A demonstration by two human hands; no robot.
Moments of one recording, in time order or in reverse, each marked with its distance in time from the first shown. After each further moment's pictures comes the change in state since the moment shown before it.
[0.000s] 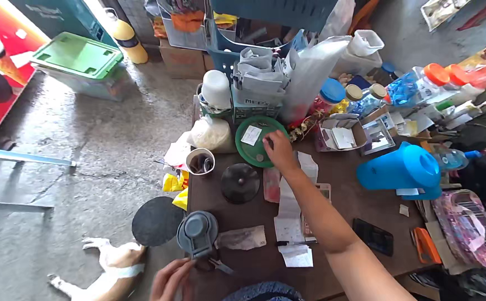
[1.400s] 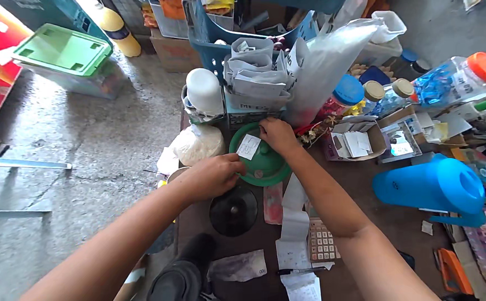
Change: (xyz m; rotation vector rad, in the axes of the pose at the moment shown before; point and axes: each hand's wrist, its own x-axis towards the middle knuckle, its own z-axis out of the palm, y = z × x) left_hand 0.325 0.027 0.090 0.122 -0.871 0.539; right_hand 0.103 0.029 0.004 -0.337 -0.274 -0.123
